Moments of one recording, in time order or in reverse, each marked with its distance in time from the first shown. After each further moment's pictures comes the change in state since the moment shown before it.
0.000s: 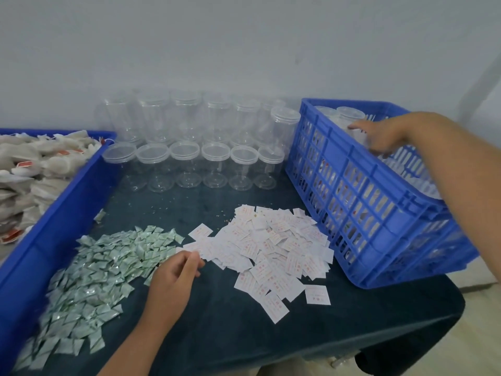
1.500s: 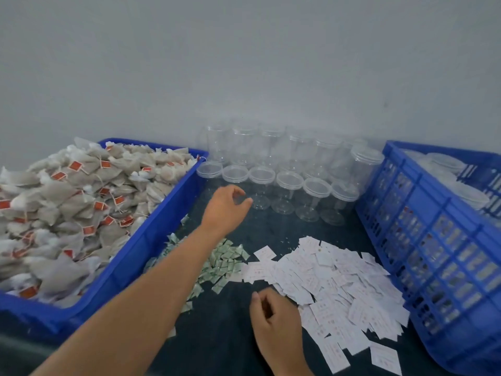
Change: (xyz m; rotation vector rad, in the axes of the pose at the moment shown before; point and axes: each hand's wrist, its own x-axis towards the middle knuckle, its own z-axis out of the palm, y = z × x) left_hand 0.152 0.066 -0.067 0.468 0.111 -0.050; right_hand -0.180 -0.240 0.378 0.839 0.341 -0.502
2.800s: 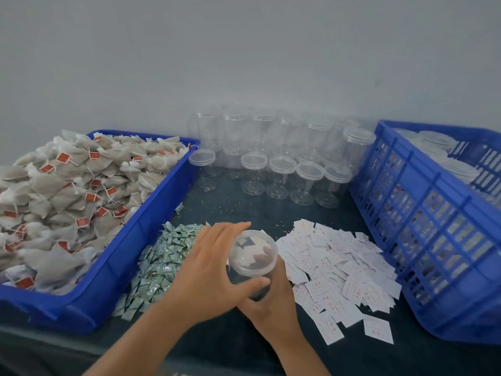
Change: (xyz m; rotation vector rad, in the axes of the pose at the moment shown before) left_hand -0.171 0.002 -0.033 0.110 -0.078 0.447; right_hand 0.004 -0.007 -0.006 0.295 -0.009 -0.111
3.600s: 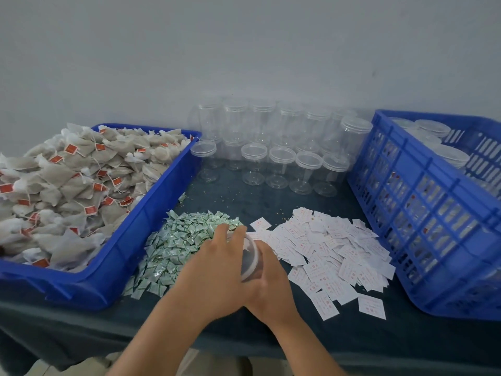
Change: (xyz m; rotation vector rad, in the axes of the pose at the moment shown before) left_hand -0.017 0.039 -0.008 0.338 -0.308 -0.273; right_hand -0.011 0.001 0.003 -0.110 -0.077 -0.068
